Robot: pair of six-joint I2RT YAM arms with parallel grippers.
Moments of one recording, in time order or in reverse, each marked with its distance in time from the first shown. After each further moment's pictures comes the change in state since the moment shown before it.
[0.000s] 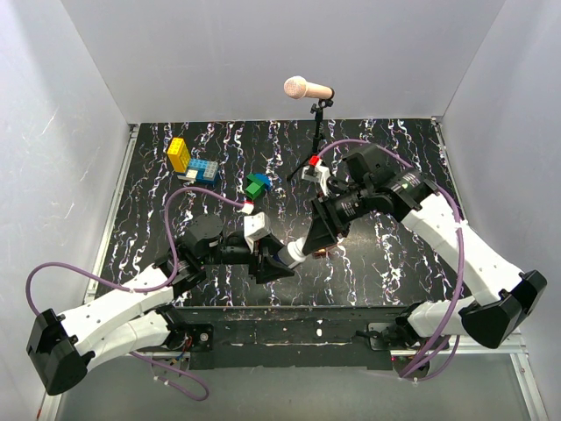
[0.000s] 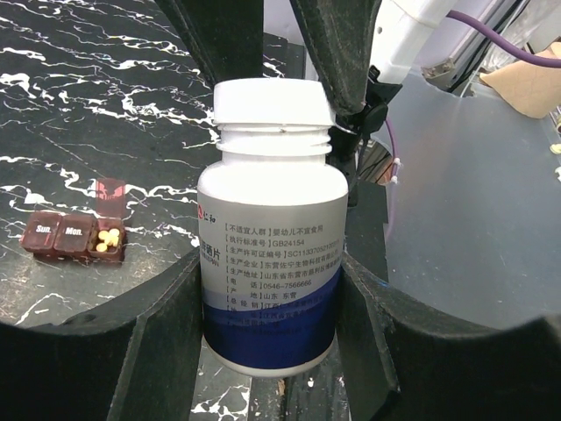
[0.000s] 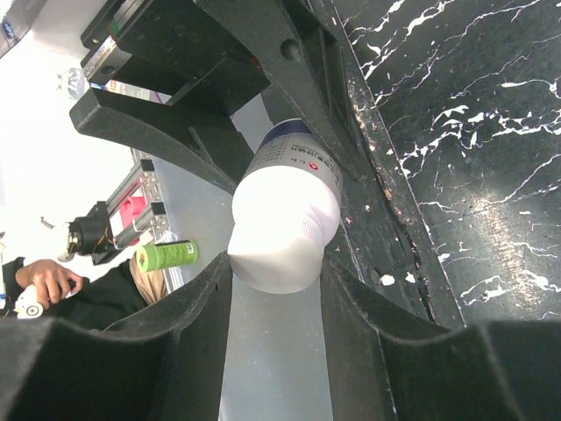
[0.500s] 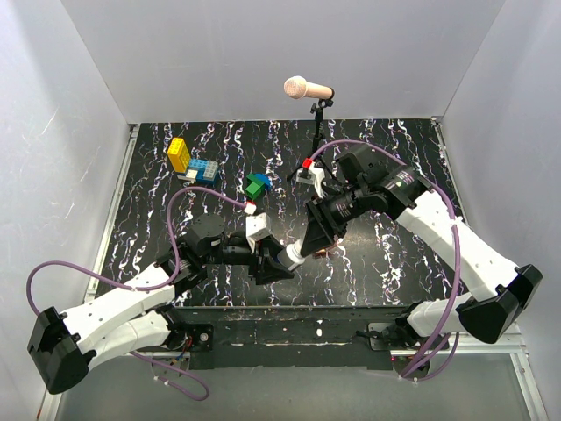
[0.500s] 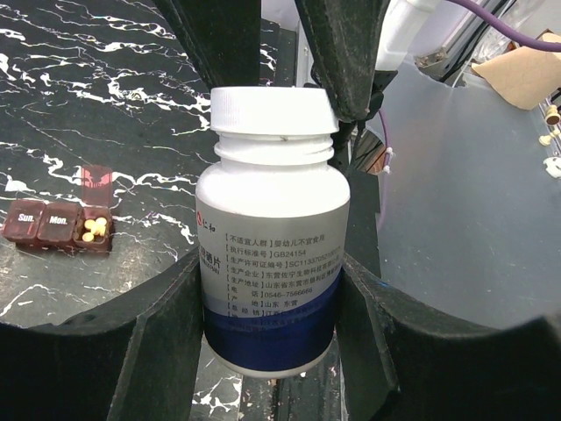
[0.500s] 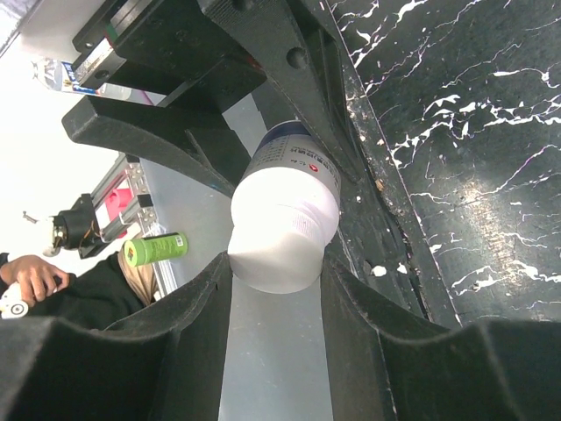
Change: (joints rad) left arm 0.004 0.016 0.000 -0.018 0.029 -0.007; right arm 0.040 0.038 0.044 -0.045 0.058 -0.017
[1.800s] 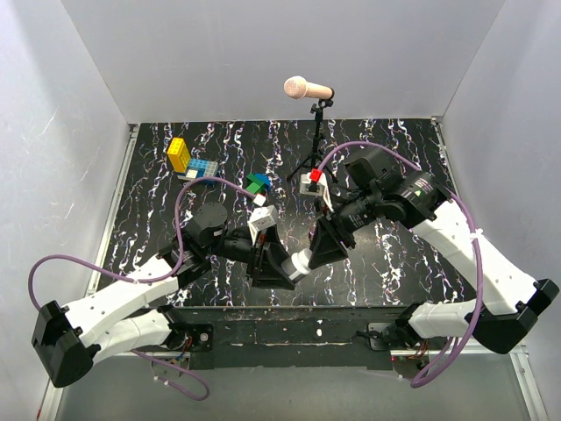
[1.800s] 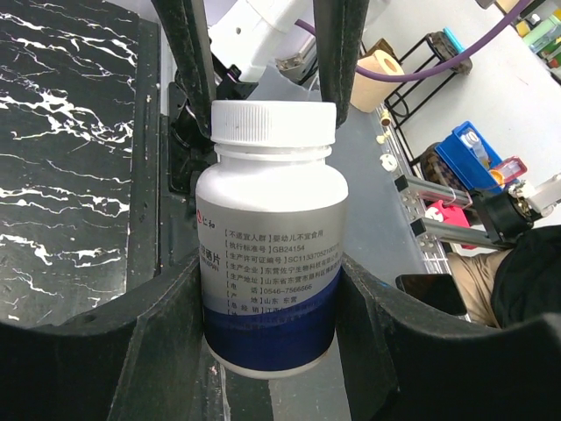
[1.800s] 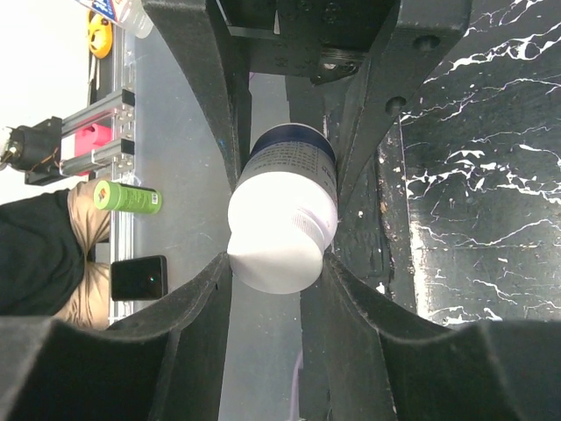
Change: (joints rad) left arm 0.002 0.063 0.106 0.011 0.278 -0.278; right arm 0.044 -0.077 0.038 -0.065 -0.113 -0.267
